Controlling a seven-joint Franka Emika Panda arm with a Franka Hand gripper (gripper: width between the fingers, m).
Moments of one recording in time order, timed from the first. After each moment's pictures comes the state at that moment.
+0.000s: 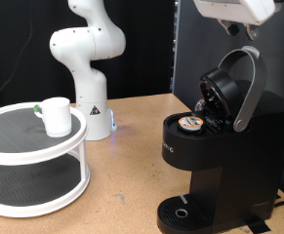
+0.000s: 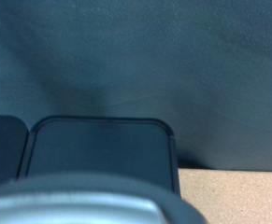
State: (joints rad) arm 0.15 -0.15 0.05 -1.99 0.64 1.98 -0.80
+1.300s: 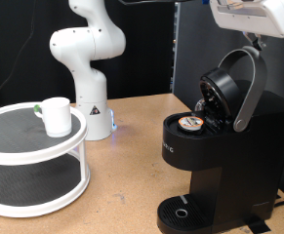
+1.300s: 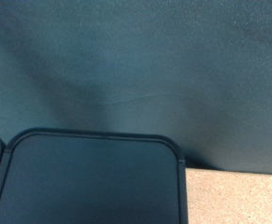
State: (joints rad) arm 0.15 -0.09 0.15 -1.97 0.57 2.06 -0.76
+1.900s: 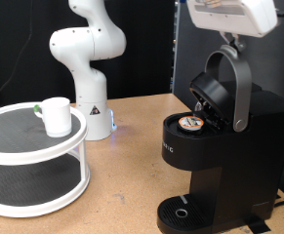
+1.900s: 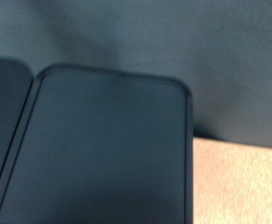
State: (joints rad) arm 0.11 -0.12 0.10 -1.98 0.52 1.97 -0.87
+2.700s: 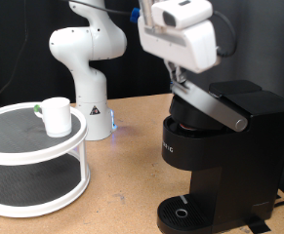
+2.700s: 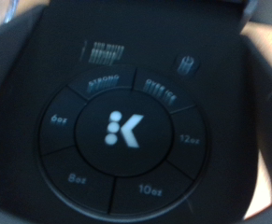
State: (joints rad) arm 0.03 -0.13 0.03 -2.08 0.28 1.95 -0.98
